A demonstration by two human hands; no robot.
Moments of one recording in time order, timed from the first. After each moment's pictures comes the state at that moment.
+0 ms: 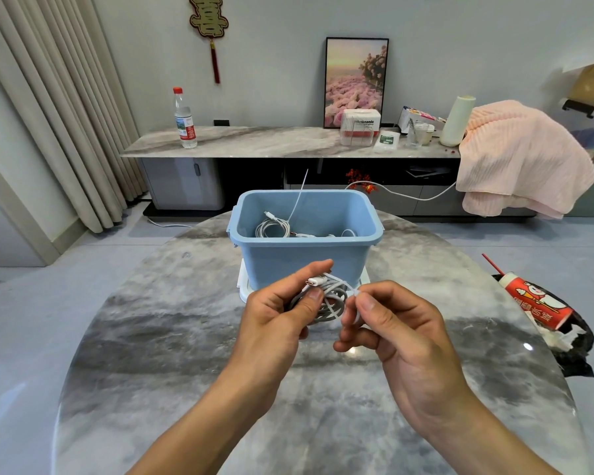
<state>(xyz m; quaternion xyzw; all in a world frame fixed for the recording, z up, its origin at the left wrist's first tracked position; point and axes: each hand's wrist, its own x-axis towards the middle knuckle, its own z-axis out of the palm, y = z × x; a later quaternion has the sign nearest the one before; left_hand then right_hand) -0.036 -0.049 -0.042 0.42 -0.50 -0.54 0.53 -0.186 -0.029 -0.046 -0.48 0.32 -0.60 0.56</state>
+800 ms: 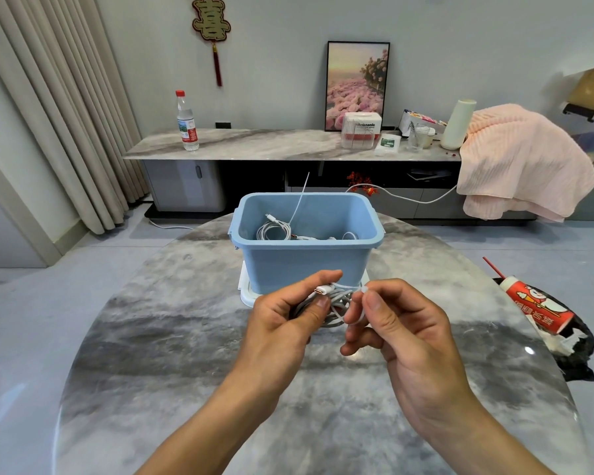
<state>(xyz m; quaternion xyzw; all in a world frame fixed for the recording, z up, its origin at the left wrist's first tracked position) -0.039 -0.042 -0.034 0.41 -0.52 -0.53 0.52 -0.184 -0.029 -0.044 -0.50 0.32 -0.62 0.52</state>
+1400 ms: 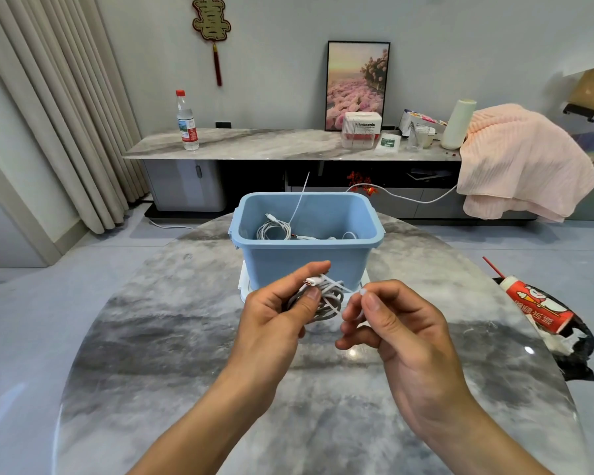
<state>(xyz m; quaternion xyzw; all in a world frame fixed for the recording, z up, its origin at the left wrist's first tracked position) -0.035 -0.049 -0.040 0.43 -0.49 -0.53 0.54 -0.184 -0.029 -0.046 -0.49 0.31 -0.62 0.53</state>
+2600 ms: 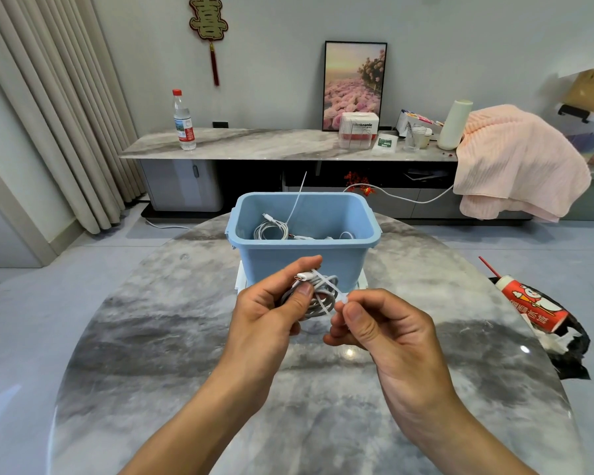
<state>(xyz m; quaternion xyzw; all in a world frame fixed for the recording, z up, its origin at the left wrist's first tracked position) -0.033 -0.052 -0.040 0.42 -0.48 -0.54 0.56 -0.177 -0.029 -0.053 -0.51 0.35 -0.62 0.49</state>
